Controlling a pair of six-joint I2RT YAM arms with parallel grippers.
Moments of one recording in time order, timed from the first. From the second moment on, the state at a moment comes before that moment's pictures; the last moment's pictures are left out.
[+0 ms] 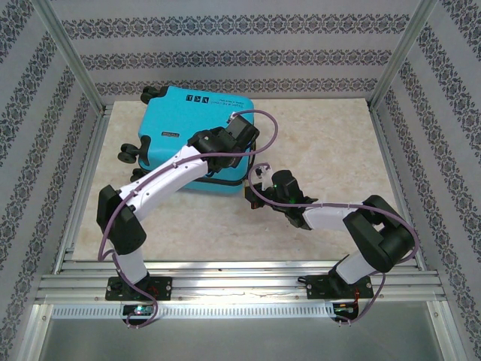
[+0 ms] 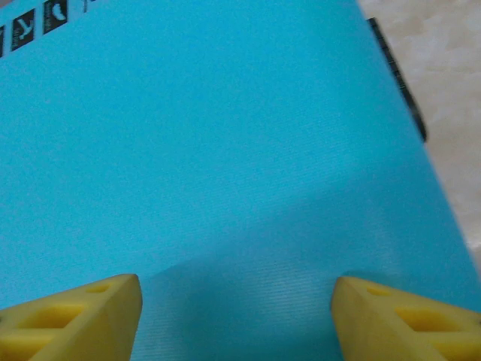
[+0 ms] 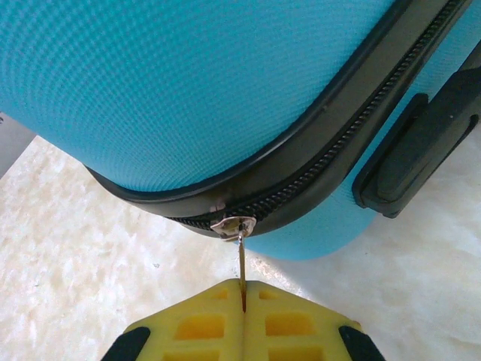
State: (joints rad) left arm -0.76 1.79 1.77 -0.96 -0.55 -0.16; right arm 0.62 1.53 0.55 0.51 -0.29 0.45
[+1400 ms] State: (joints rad) left arm -0.82 2.25 2.28 -1.21 -0.81 -0.19; right arm 0.62 1.55 0.55 0.56 -0.24 0.39
